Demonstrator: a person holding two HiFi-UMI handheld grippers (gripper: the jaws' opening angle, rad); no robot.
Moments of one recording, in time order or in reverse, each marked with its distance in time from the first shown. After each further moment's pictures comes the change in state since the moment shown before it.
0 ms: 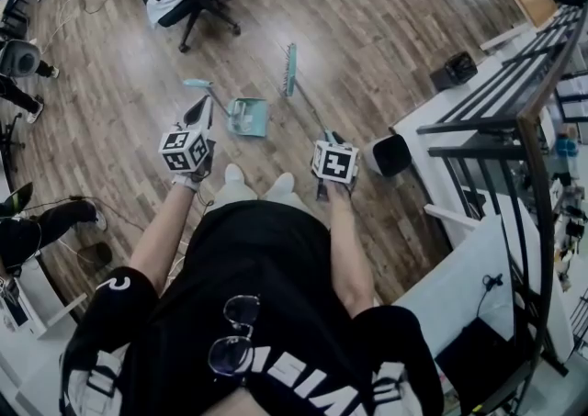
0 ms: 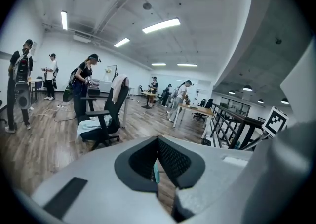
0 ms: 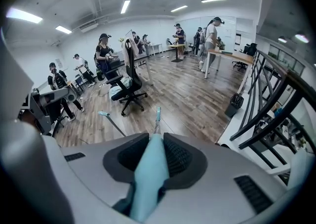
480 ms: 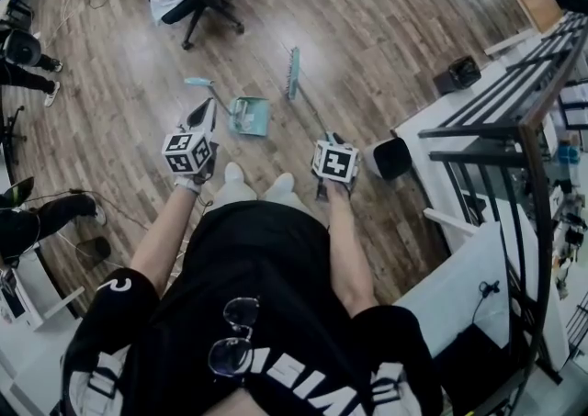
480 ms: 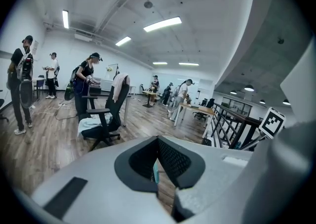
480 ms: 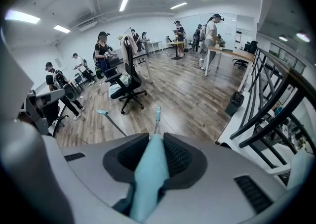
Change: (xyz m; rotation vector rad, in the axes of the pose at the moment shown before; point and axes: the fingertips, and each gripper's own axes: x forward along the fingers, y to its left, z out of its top) left arm 0.002 -0.012 -0.009 -0.011 0.016 0.019; right arm 0.012 -0.013 -0.002 0.009 0.036 0.005
